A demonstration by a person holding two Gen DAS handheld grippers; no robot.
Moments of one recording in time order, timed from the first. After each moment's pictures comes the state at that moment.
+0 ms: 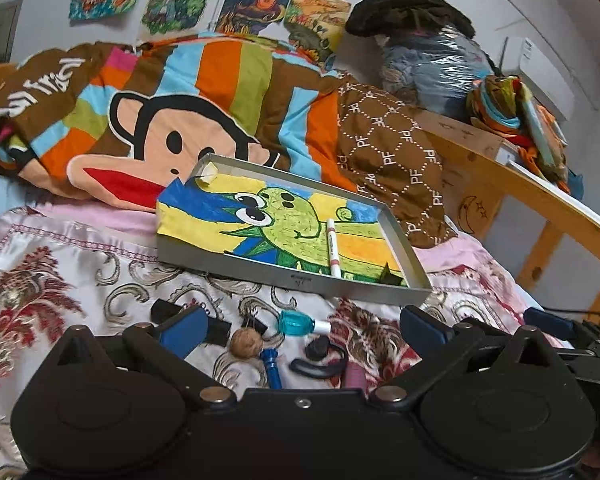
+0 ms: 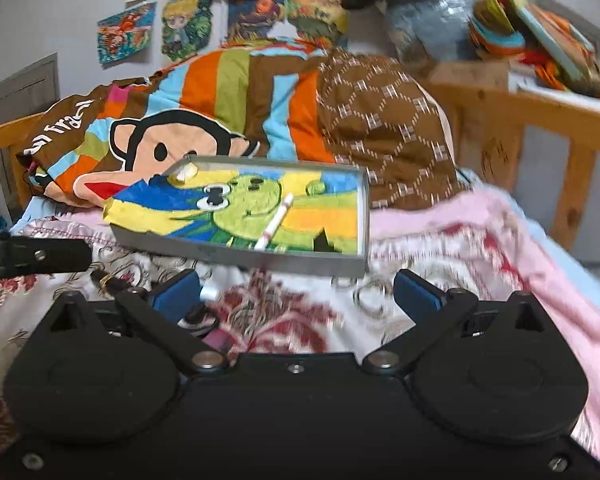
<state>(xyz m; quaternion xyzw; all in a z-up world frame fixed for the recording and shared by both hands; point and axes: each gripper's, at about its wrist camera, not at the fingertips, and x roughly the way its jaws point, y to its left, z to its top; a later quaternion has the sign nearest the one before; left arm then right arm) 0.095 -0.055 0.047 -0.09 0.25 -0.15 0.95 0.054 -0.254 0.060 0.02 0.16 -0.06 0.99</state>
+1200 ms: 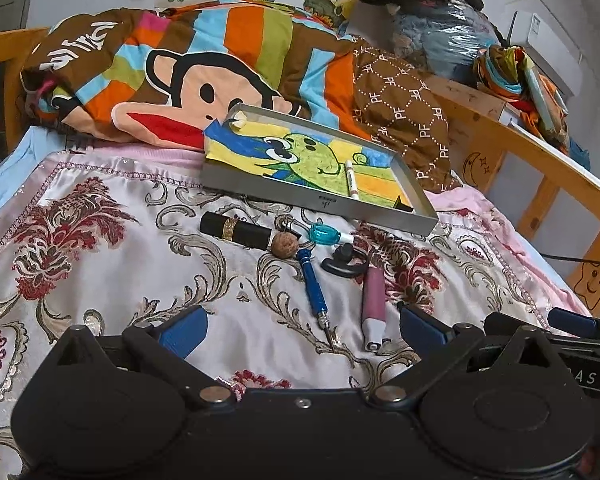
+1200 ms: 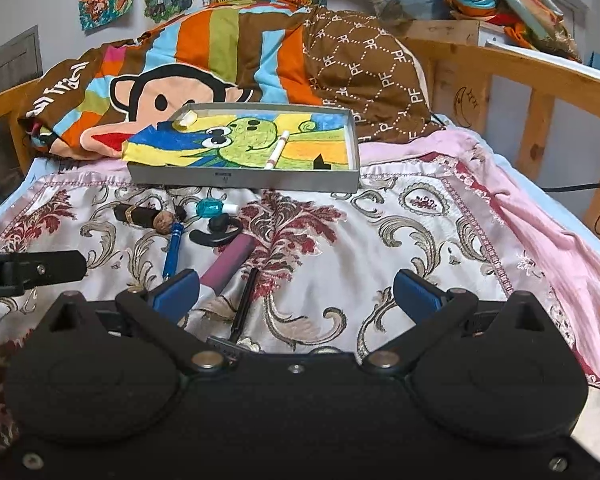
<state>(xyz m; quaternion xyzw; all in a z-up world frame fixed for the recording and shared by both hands) 0.031 -0.018 0.023 -0.09 0.31 -0.14 0.94 -0.041 -0.204 0.045 0.02 0.23 -0.09 0.97</state>
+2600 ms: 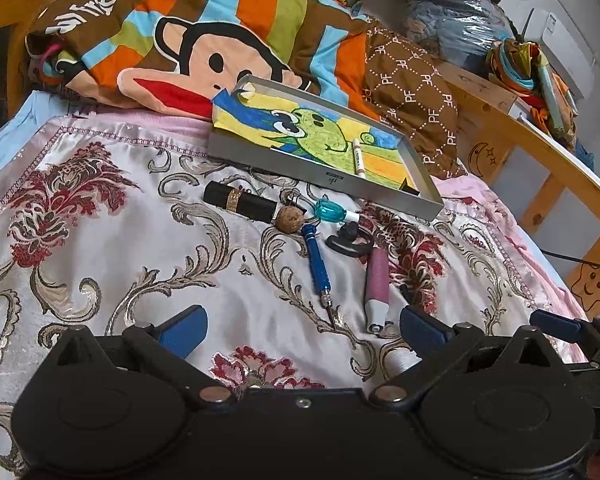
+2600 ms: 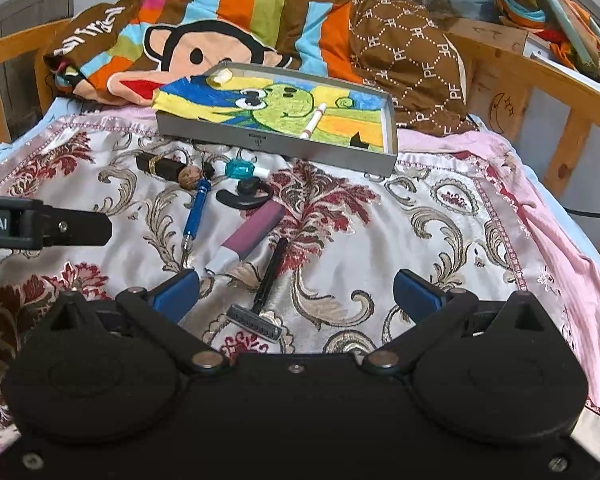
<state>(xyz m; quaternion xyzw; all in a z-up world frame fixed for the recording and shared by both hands) 0.037 -0.013 0.014 -0.11 0.35 -0.14 0.92 -0.010 -0.196 0.030 -0.05 0.28 -0.04 0.96</state>
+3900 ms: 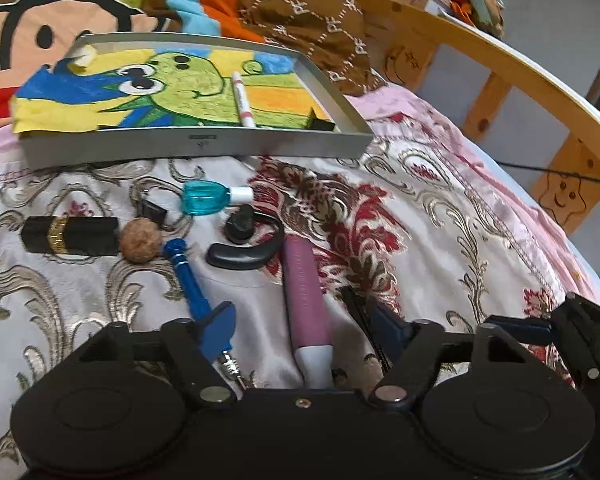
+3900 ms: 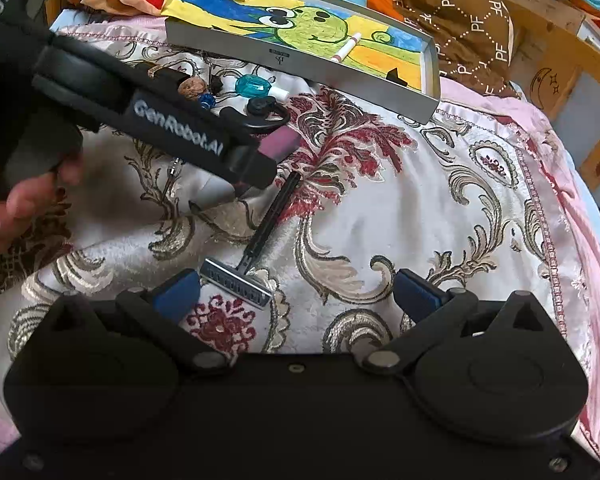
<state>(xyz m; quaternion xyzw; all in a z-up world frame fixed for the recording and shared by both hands) 0.150 -0.099 -0.021 -0.01 0.41 -0.31 0.86 0.052 -0.198 -0.019 -0.11 0.38 -0.01 0.92</state>
